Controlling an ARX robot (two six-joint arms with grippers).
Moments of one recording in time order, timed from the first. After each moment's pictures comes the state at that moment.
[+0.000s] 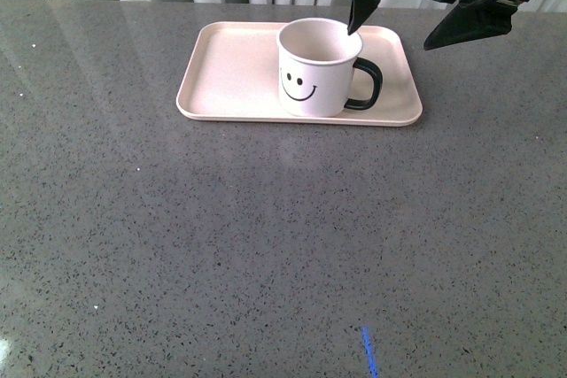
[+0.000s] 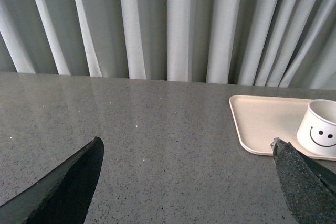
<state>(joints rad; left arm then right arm) 0.00 0.02 0.01 0.00 0.00 0.00 0.14 2.15 1.70 -0.57 -0.07 0.25</state>
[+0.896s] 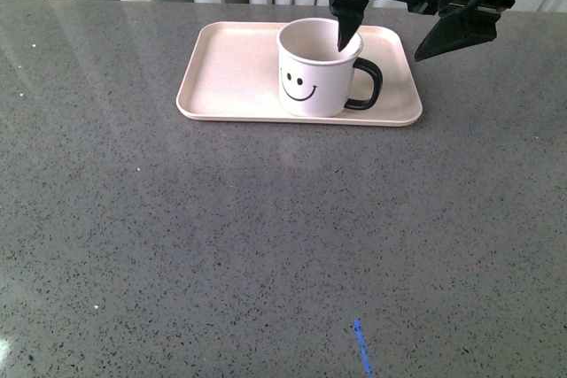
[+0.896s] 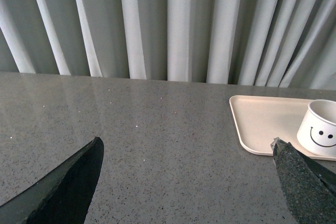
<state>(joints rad) 0.00 0.02 0.01 0.00 0.00 0.00 0.17 2.21 1.78 -0.65 -0.03 0.24</state>
